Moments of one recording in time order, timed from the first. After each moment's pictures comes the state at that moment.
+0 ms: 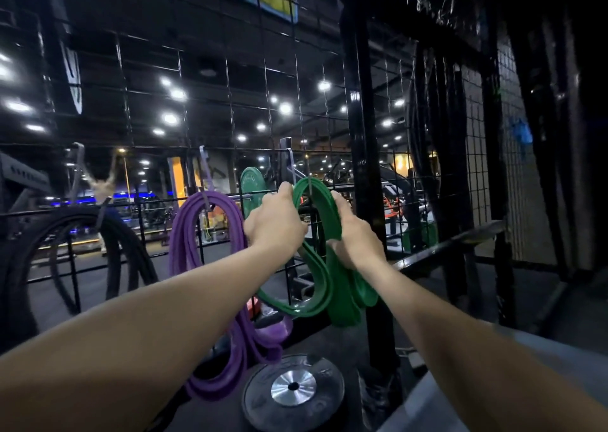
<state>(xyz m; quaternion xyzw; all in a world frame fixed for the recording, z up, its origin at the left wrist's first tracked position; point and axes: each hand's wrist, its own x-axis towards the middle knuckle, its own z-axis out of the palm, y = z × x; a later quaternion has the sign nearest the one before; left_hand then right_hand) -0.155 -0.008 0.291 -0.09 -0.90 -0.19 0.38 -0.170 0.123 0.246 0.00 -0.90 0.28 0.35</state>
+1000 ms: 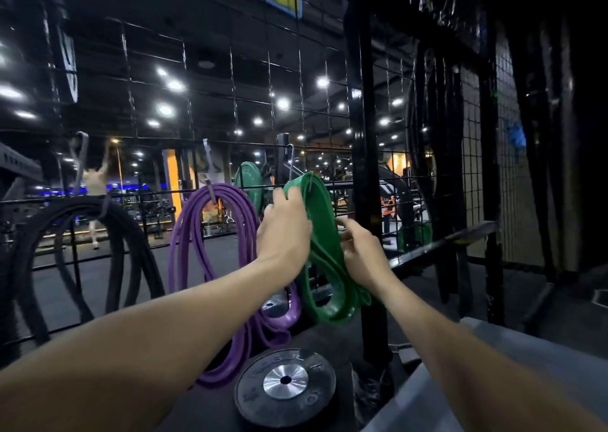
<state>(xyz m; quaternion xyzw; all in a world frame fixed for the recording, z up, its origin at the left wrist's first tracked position) -0.135 -0.007 0.270 -0.17 -0.86 -0.24 0.41 -0.154 0.129 0.219 0.07 -0.84 0.41 0.34</state>
